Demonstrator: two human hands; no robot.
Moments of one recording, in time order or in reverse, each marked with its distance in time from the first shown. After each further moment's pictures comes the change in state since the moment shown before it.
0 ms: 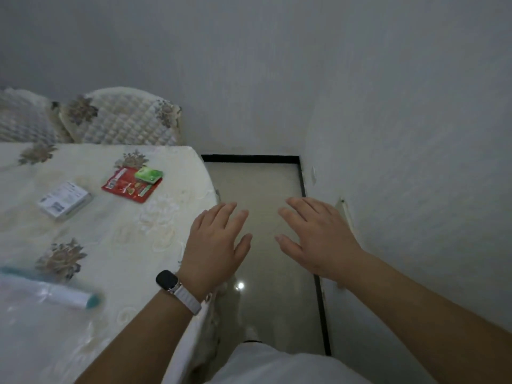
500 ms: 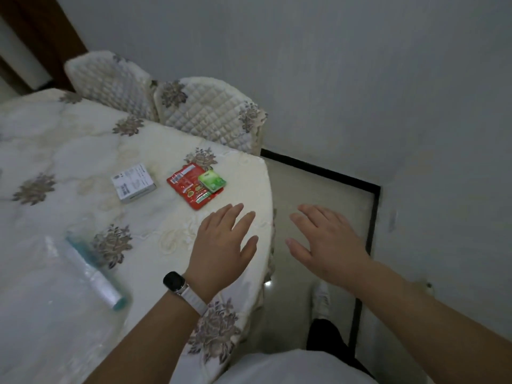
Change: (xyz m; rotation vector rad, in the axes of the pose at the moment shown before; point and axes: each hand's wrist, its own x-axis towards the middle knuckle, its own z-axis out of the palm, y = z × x) left_hand 0.073 -0.113 0.025 0.113 0.017 -0.378; right_hand 0.211 0.003 0.067 0.130 -0.069 -0.349
